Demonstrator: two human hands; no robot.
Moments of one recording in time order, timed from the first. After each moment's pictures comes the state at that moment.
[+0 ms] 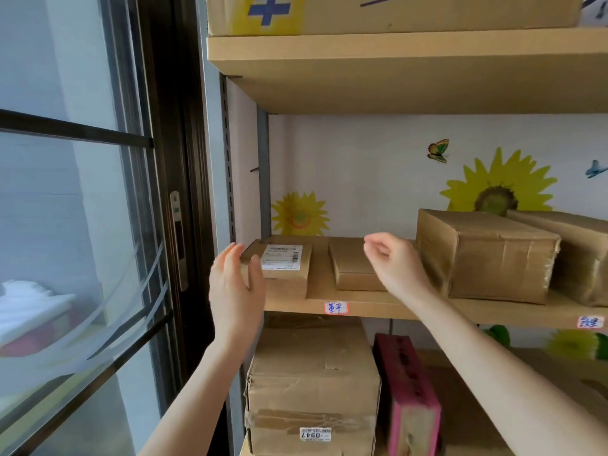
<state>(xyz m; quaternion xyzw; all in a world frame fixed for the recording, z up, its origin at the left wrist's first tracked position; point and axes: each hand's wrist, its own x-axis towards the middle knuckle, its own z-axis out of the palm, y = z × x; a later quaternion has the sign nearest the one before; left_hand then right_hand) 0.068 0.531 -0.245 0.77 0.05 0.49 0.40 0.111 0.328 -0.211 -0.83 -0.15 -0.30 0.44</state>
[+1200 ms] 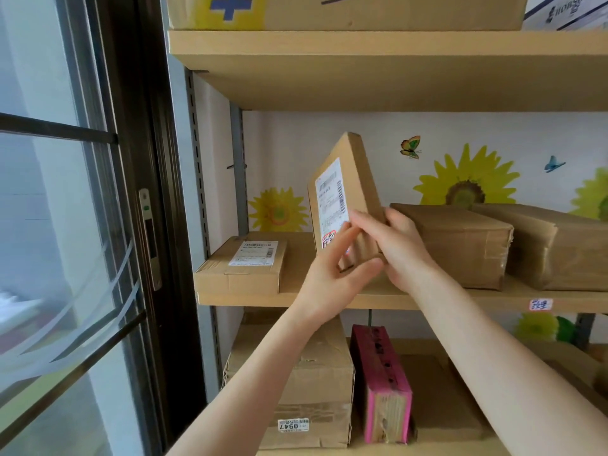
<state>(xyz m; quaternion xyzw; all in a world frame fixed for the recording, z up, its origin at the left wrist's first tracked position) 0.054 0.416 -0.218 0.74 -0.28 0.15 0.59 0.080 0.304 -0.179 -0.67 -0.12 -0.15 0.72</state>
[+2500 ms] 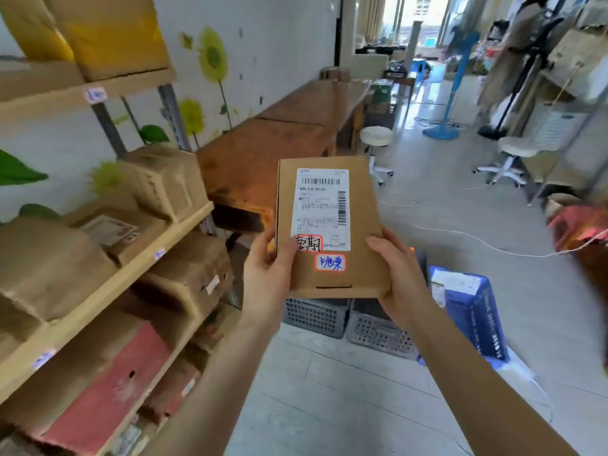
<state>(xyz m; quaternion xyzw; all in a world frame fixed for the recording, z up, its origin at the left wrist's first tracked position) -0.212 -0.019 -0.412 0.59 -0.27 -0.34 0.68 -0.350 -0.092 -0.427 -0.40 0.36 -0.45 0.71</state>
